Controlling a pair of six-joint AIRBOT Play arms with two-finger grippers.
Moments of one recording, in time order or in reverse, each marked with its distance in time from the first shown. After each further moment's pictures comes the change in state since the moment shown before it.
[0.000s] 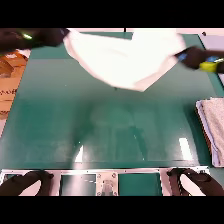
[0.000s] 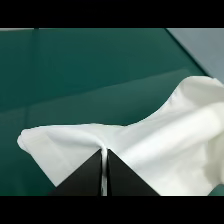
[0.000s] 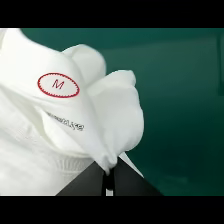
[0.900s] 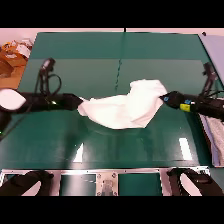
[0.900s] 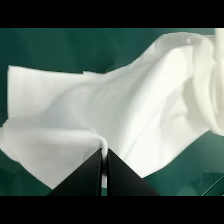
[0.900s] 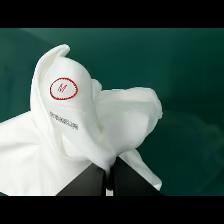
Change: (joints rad) left arm -0.069 0.131 -0.703 -0.135 0.018 0.045; right arm -0.032 0.076 -0.589 0.137 -0.064 -0.088
